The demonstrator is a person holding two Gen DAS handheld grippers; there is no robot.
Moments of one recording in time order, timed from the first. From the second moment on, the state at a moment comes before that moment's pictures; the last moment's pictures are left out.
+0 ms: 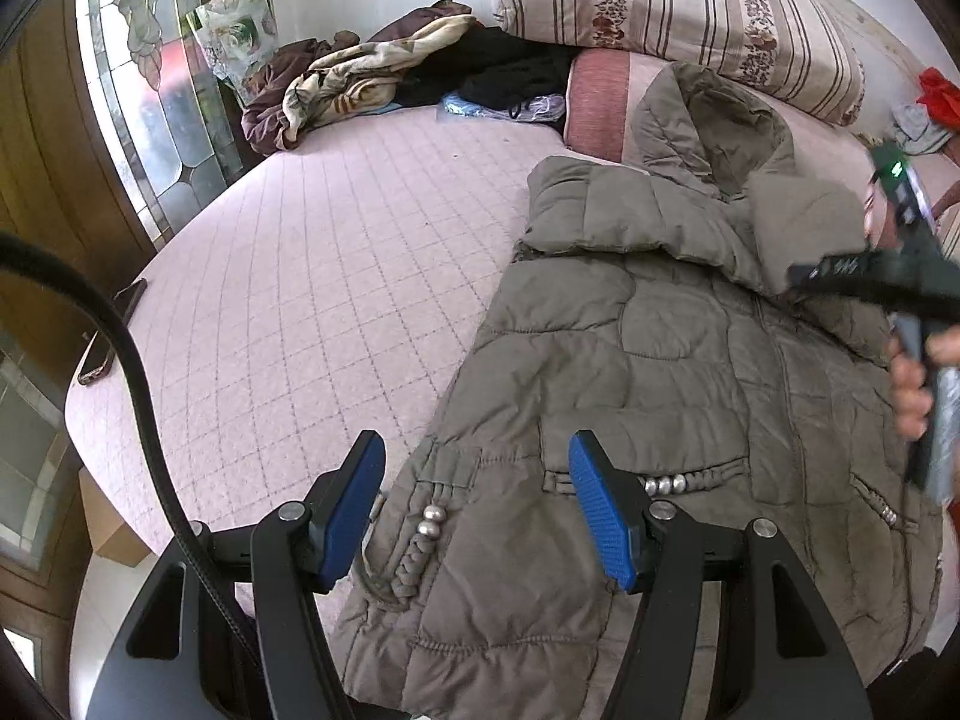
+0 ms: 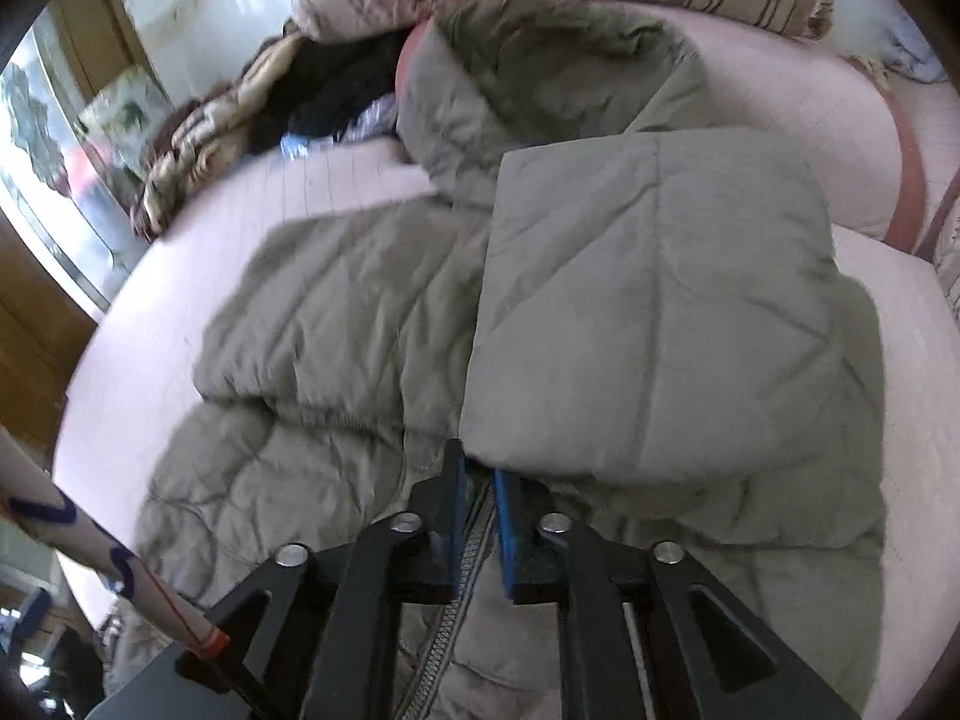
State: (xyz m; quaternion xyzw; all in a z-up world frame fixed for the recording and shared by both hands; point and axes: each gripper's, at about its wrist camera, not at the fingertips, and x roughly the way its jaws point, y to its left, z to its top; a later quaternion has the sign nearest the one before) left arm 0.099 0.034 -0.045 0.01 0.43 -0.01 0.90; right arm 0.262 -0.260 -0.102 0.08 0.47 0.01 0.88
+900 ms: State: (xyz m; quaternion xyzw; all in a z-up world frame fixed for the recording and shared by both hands) left arm 0.164 -0.055 -0.008 0.04 0.41 -0.09 0.91; right arm 0.242 -0.401 -0.080 0.29 0.41 -0.09 0.86
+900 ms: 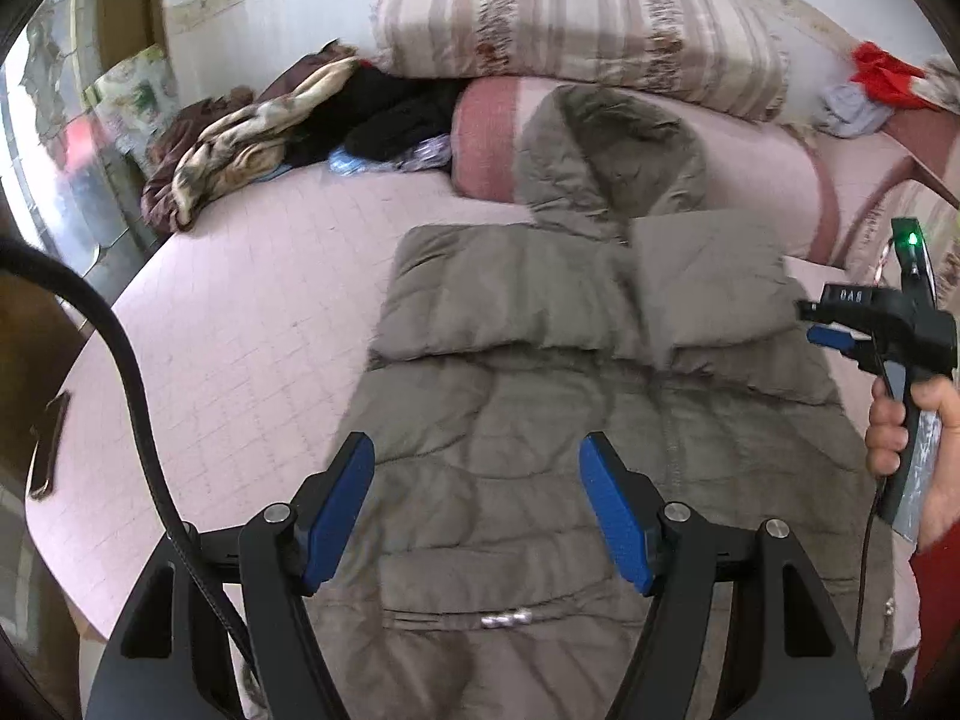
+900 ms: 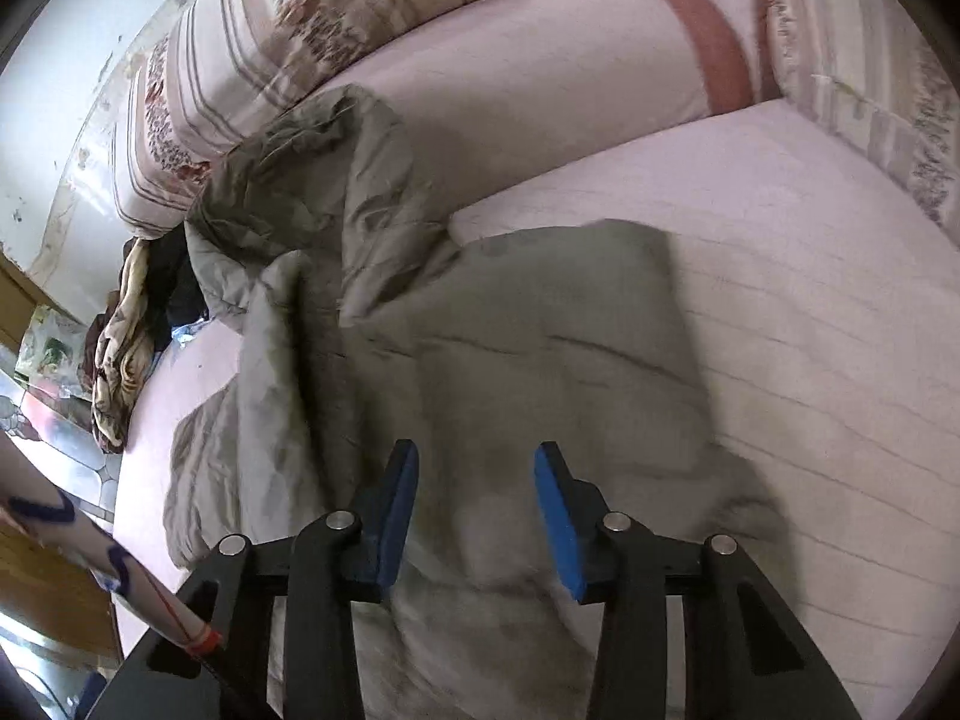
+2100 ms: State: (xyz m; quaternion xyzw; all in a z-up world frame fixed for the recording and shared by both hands) left arm 0.352 -0.084 -0.041 -0.01 0.49 -0.14 0.86; right arm 0.171 -0.393 -0.064 0.18 0.42 -0.06 0.89
